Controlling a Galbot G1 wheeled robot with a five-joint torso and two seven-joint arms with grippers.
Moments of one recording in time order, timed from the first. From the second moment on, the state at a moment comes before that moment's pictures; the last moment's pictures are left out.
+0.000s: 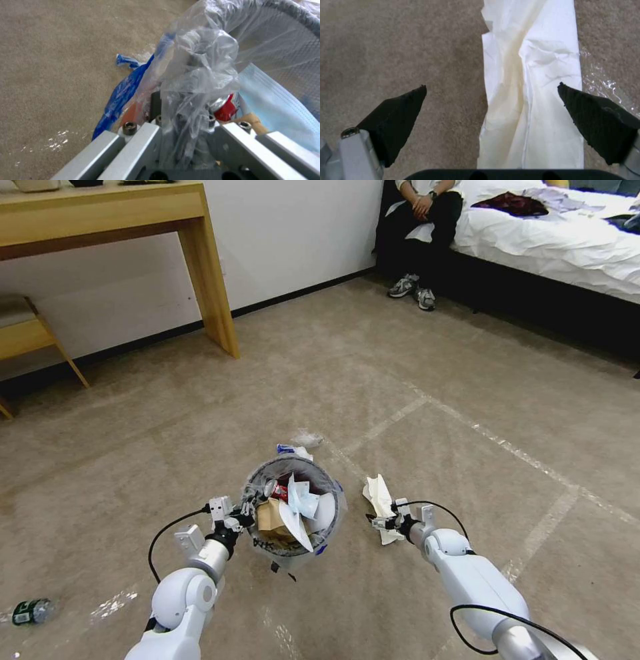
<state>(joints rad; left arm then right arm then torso) 1.31 -1.40 -0.52 -1.76 -0.53 0.26 0.14 -0.67 1.30 0.17 0.65 0.37 -0.09 -0.38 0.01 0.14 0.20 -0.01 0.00</state>
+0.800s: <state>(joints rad) 1.31 -1.42 -0.52 -1.75 -0.52 0.26 0.14 -0.60 1.36 0.19 0.51 0.29 -0.07 -0.35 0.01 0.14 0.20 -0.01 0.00</state>
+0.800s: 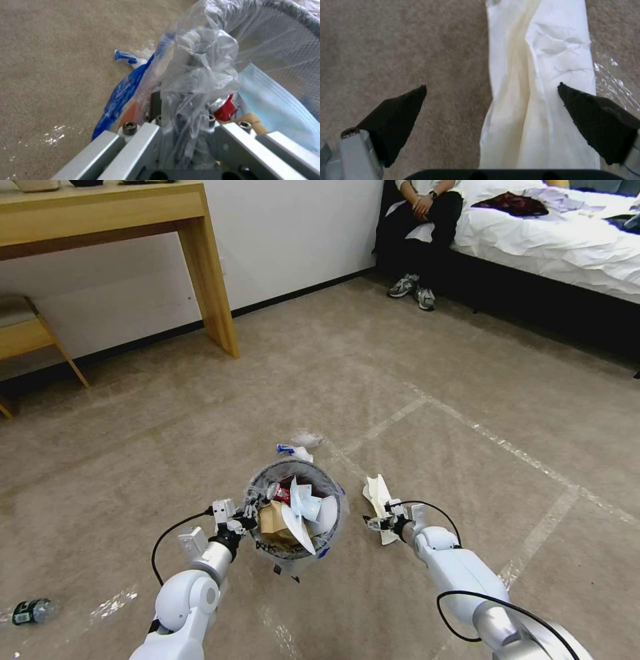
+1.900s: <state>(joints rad) 1.30 -1.42 -0.51 -1.74 -0.52 0.25 0.14 -0.60 1.37 0.21 0.48 0.26 -0.08 -0.30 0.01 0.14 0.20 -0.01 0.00</state>
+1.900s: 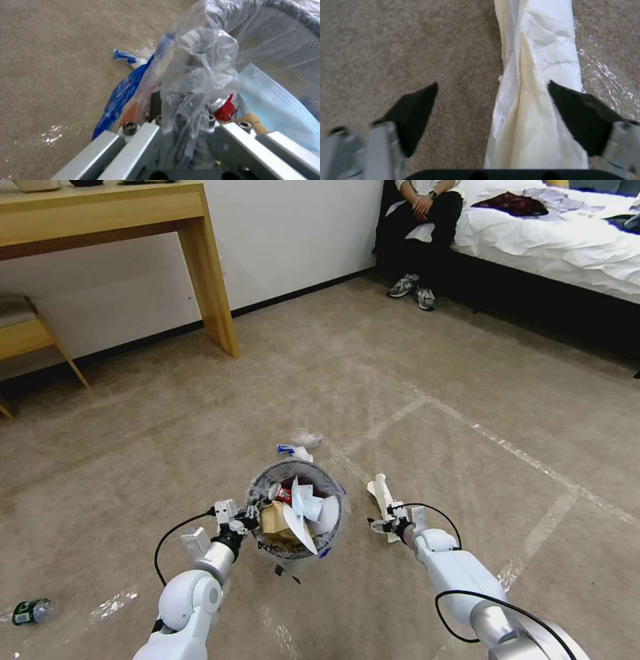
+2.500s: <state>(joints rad) 1.30 -1.42 -0.51 -1.74 -0.52 0.25 0.14 -0.61 1.37 0.22 0.49 0.25 -0.08 -0.29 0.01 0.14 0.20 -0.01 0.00</state>
